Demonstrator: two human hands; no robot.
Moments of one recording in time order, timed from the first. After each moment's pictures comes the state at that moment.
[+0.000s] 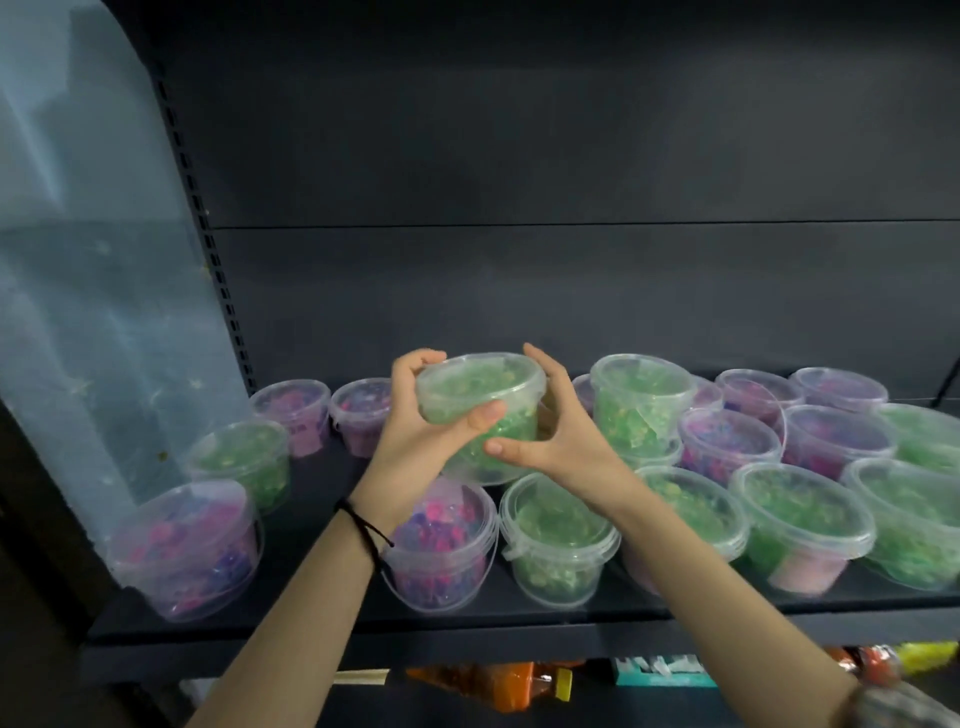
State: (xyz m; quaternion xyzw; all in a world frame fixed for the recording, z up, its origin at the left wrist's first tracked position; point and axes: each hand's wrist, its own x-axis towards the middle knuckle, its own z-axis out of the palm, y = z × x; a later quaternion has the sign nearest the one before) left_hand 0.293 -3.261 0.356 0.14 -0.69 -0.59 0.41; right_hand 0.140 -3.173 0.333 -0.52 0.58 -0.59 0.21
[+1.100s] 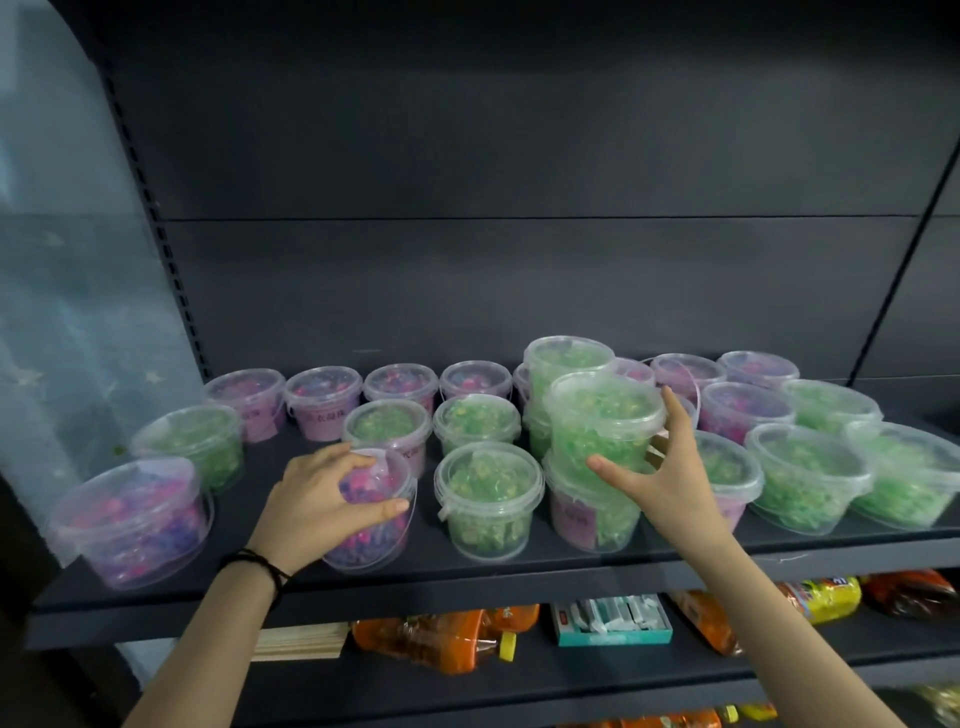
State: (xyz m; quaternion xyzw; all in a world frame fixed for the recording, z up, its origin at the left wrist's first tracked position) left_hand 0.341 -3.267 0.287 0.36 -0.89 -0.22 0.18; right_hand 0.084 -3.029 0.291 -0.36 0.74 -0.57 0.00
